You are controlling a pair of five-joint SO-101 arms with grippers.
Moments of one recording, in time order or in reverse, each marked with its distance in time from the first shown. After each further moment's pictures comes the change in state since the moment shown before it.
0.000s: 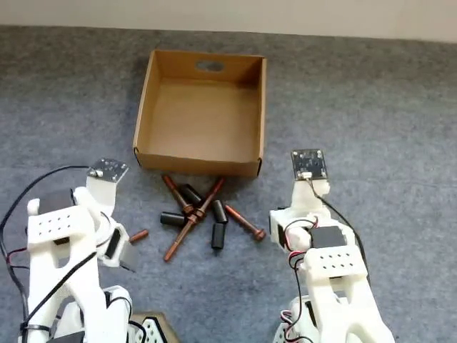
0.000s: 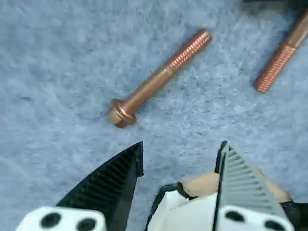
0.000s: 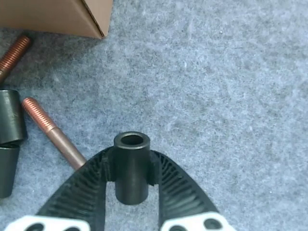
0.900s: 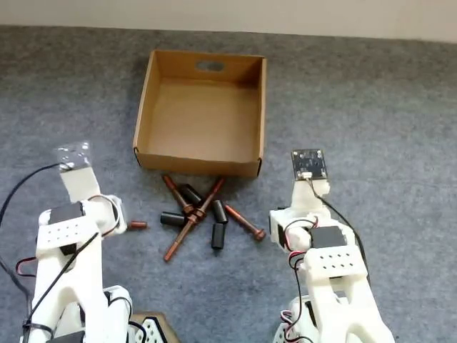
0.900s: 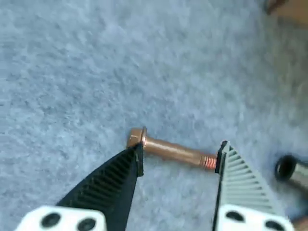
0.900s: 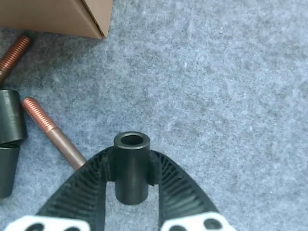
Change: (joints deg) left arm 0.2 0.0 6.9 -33.2 29.2; right arm 0.0 0.0 0.0 0.0 0.0
